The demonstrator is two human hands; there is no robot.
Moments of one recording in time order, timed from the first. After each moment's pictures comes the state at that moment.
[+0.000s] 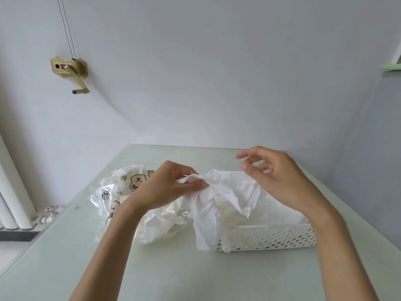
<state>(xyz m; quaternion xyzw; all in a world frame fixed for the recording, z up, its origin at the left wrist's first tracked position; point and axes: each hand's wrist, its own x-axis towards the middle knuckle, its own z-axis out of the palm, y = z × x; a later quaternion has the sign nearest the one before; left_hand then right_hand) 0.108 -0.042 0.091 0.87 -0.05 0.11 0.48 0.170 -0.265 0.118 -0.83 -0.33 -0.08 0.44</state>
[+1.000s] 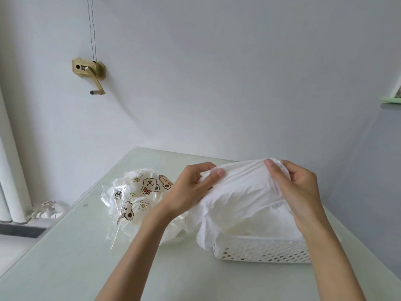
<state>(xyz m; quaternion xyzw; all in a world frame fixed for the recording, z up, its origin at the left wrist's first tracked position) 0.110 -0.053 0.085 0.78 -0.14 0.22 0.58 0.167 -0.255 0.113 -0.71 -0.21 -0.14 0.66</state>
